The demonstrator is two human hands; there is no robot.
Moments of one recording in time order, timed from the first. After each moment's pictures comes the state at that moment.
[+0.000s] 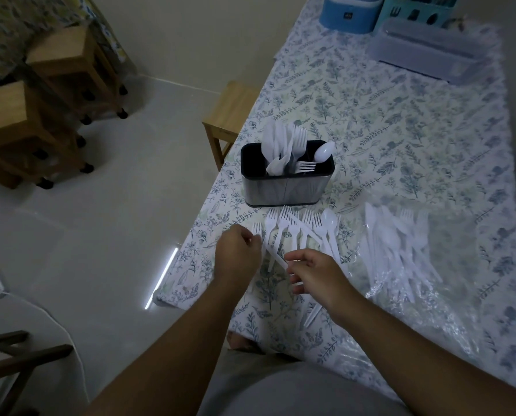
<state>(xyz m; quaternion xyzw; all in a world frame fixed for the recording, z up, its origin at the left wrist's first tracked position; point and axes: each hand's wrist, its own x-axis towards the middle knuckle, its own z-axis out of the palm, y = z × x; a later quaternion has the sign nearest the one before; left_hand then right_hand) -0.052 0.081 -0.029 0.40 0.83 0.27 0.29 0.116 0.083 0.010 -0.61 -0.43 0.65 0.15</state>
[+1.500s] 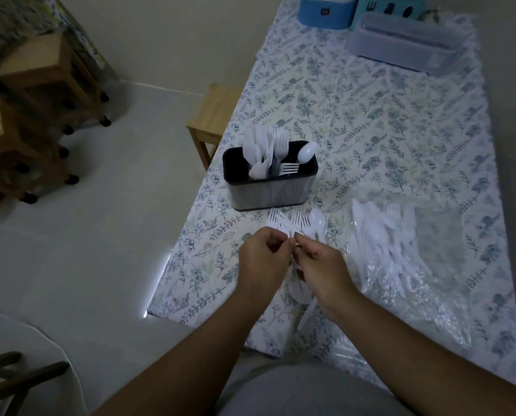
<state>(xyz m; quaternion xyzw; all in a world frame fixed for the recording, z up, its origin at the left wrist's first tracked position) 0.005 0.082 0.005 0.39 0.72 0.39 0.42 0.121 0.092 0.013 -0.63 -0.35 0.62 0.31</state>
